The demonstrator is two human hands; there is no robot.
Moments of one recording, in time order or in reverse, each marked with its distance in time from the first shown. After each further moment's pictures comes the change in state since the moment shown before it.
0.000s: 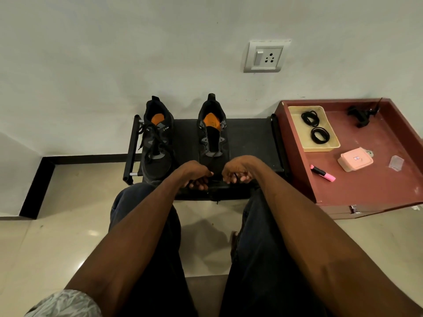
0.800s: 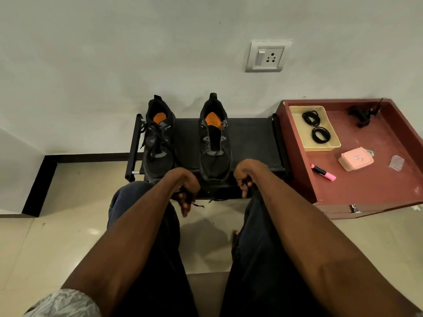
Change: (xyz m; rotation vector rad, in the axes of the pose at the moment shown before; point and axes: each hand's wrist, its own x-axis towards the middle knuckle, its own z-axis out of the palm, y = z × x) left_hand -0.004 -0.023 -0.009 0.466 -0.328 -0.304; right_hand 0.013 0.016 0.007 -0.221 -0.051 0.266
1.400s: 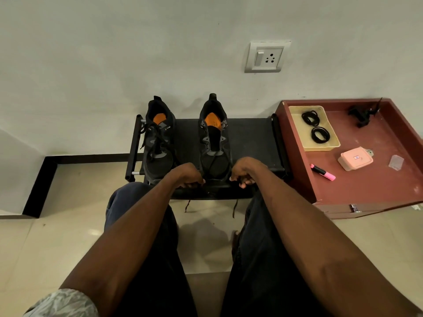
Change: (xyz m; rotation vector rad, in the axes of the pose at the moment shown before) left_hand 0.019 -0.002 -0.008 -0.233 0.382 0.311; right_hand -0.001 -0.002 -0.005 0.143 0.124 -0.068
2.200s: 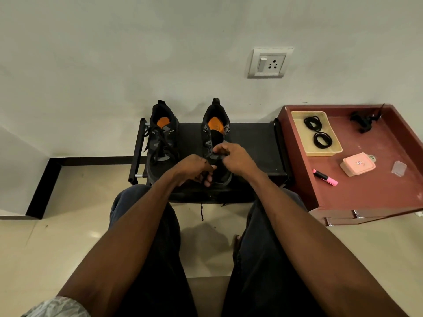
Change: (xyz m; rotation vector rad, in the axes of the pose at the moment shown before) left_hand -0.038 0.018 -0.014 -0.451 -0.027 0.297; right_hand -0.041 -0.020 0.009 0.409 0.494 -0.744
